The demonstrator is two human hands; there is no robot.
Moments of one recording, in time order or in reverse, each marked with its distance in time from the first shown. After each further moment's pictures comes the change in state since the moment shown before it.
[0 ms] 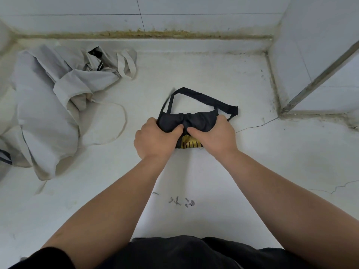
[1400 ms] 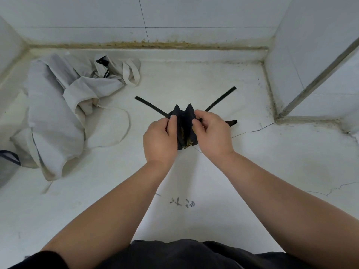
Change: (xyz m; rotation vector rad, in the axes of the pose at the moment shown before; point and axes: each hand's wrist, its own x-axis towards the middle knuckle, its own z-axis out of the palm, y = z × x) left_hand -0.016 0.007 -0.012 -0.221 0.057 0.252; right_hand -0.020 -0.032 -0.008 -0.020 -0.005 -0.375
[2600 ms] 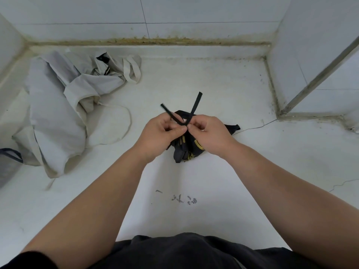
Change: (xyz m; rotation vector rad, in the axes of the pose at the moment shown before) left_hand 0.016 -0.003 -0.029 -0.528 -0.538 -0.082; right_hand 0.003 0.001 -0.005 0.165 -0.335 0.079
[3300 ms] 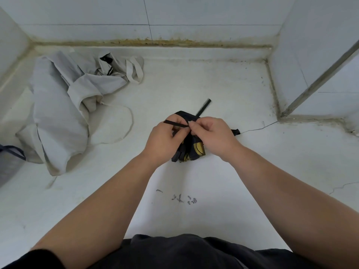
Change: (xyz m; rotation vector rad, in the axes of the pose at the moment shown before) left_hand -0.004 -0.009 0.013 0.345 0.095 0.166; right_hand -0.005 -0.003 -0.003 0.061 0.055 0.067
